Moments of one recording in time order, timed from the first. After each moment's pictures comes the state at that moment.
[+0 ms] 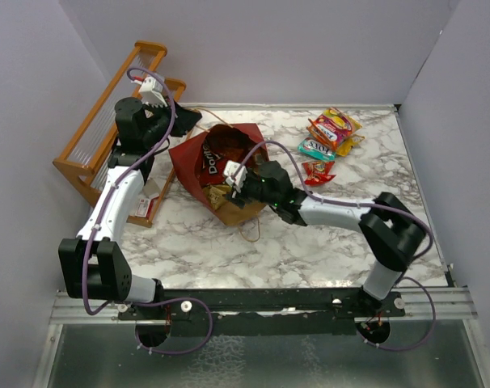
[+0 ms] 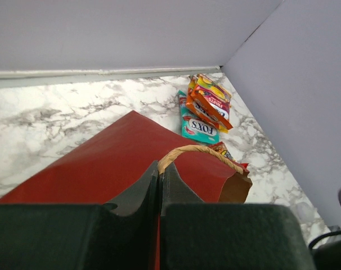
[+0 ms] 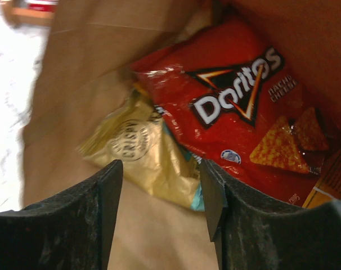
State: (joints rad) left arm -0.06 1.40 1.21 0.09 0.58 -0.49; right arm 0.86 1.69 0.97 0.44 -0.25 -0.44
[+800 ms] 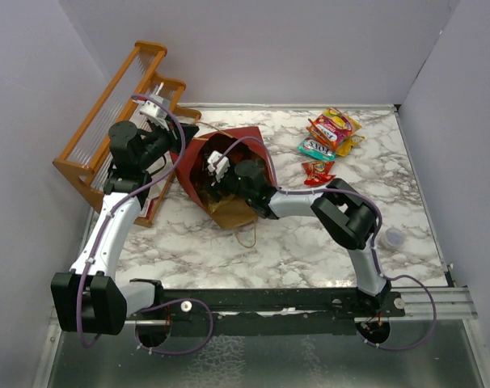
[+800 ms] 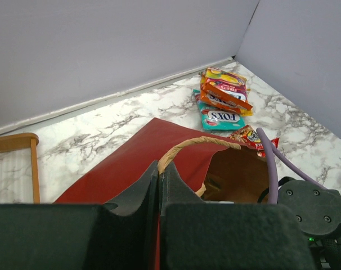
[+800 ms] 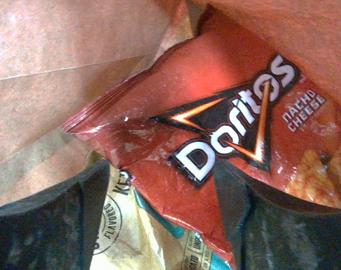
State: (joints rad) left arm -0.07 1.18 1.01 0.19 0.59 -0.21; right arm 0.88 2.10 1.26 0.65 -0.09 -0.26
